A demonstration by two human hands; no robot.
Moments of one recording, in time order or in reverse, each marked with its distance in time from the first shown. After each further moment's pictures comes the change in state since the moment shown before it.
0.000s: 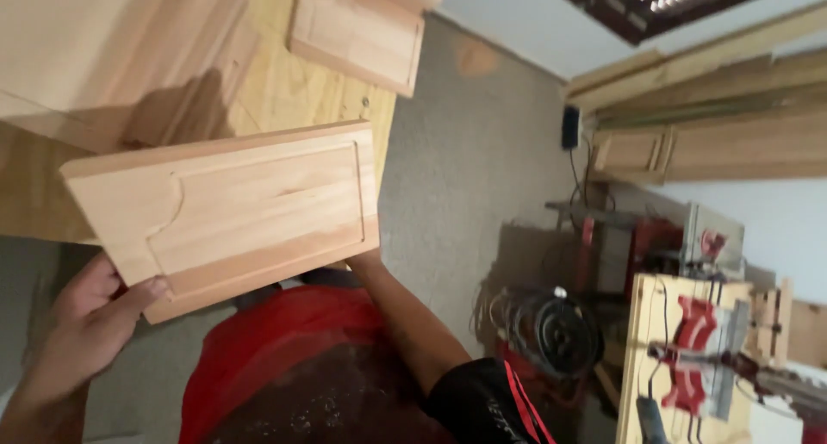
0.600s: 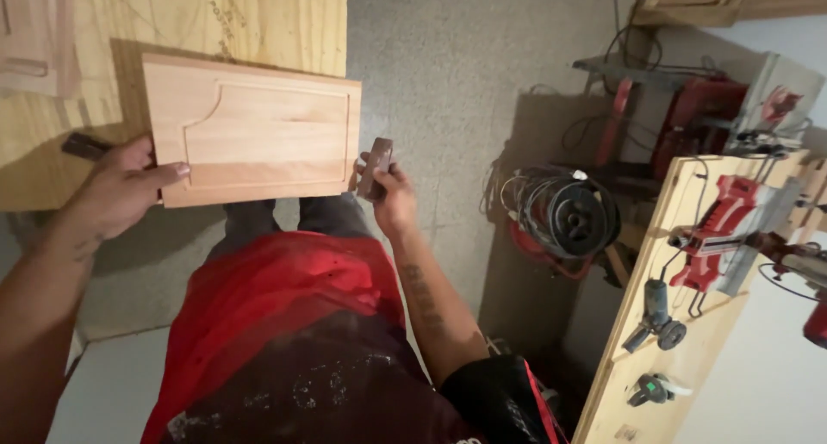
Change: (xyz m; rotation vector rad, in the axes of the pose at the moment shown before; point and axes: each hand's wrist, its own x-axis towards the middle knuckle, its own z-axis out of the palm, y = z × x) left_hand 0.175 -0.031 0.119 0.223 -0.421 -0.024; right_hand -0.041 0.099 -0.011 1.568 0.125 0.586
